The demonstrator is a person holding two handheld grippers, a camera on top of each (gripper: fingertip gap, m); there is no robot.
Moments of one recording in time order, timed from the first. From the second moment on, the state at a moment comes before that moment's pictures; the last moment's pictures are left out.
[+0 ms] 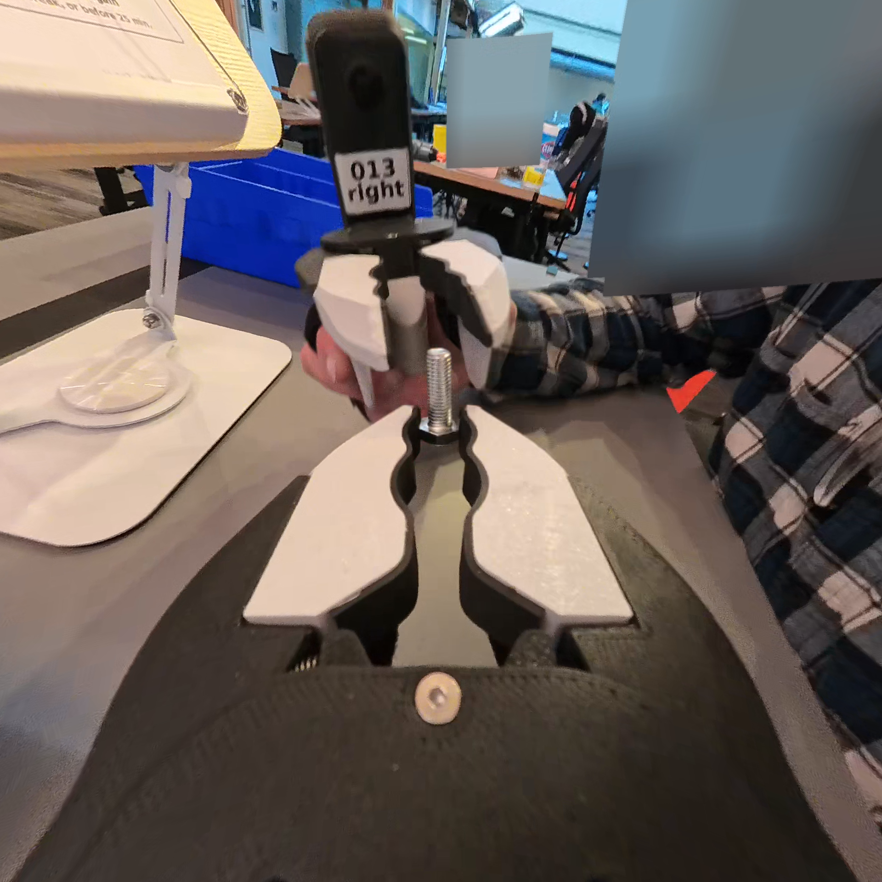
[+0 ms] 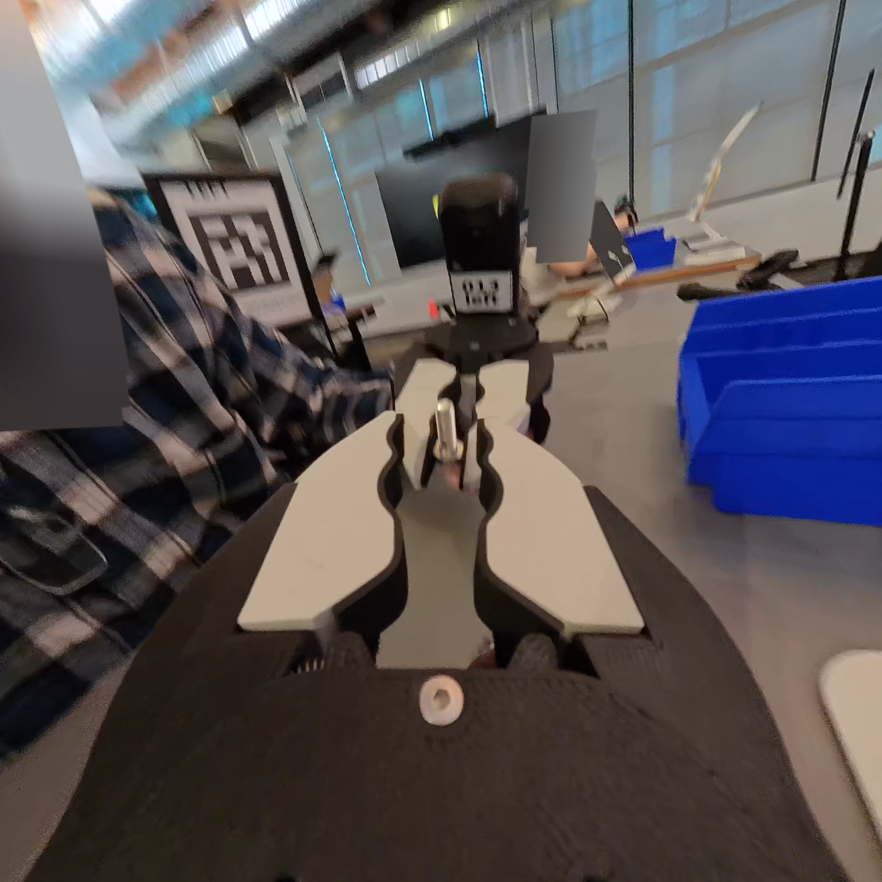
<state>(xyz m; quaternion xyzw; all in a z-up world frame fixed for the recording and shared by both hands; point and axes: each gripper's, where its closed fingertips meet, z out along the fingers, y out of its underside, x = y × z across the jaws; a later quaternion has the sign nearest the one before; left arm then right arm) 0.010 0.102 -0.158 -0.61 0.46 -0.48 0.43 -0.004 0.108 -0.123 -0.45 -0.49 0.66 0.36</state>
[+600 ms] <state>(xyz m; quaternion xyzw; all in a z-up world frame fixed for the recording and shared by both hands) -0.040 0.133 -0.188 -0.67 0.46 -0.36 0.46 0.013 0.115 -0.261 -0.74 -0.54 0.26 0.30</state>
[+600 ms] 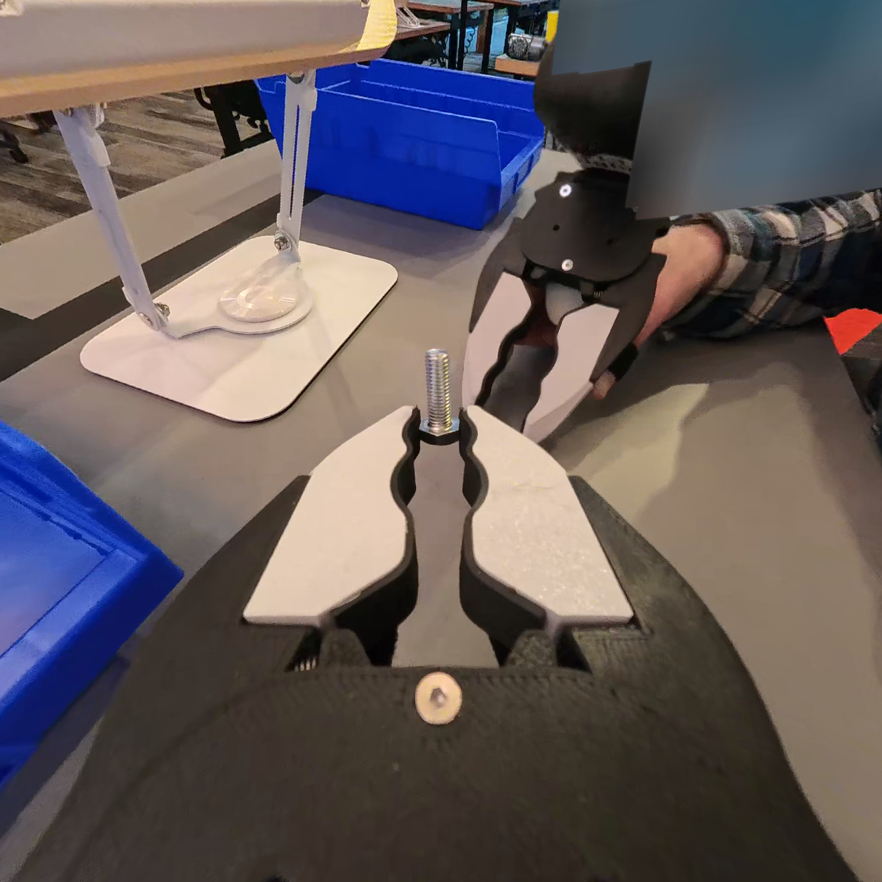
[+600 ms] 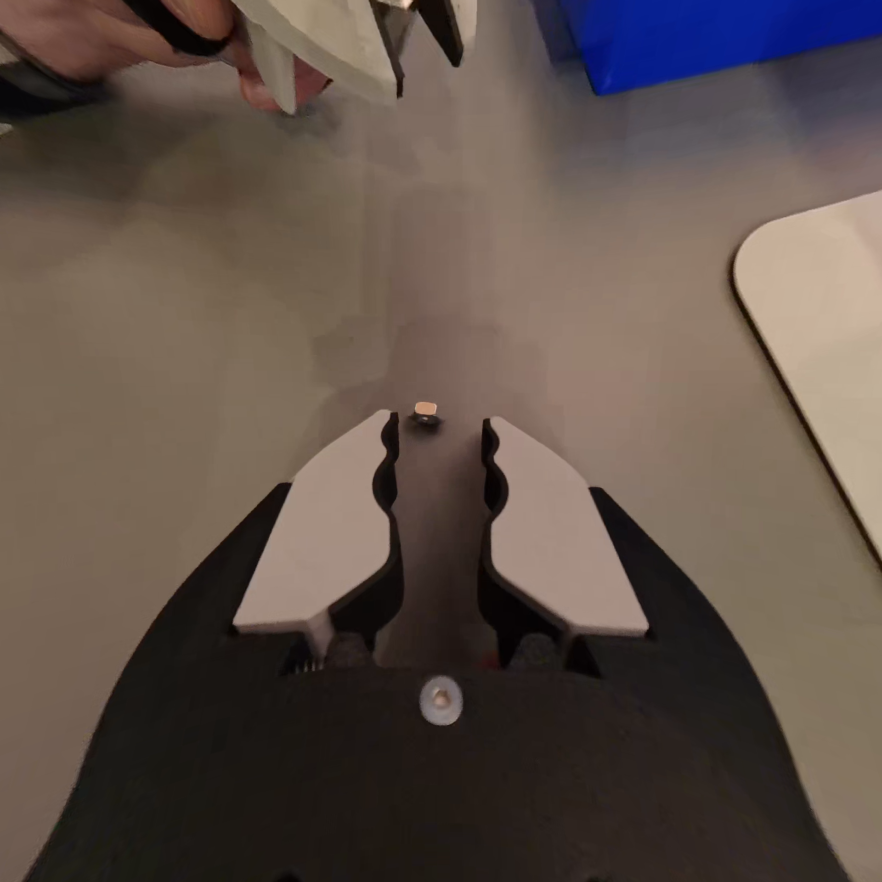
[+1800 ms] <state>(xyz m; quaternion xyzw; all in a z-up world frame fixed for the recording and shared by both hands) -0.031 0.122 -0.237 -0.67 0.63 -0.19 0.35 -0.022 0.118 -0.202 -0.54 -0.75 0.17 0.33</state>
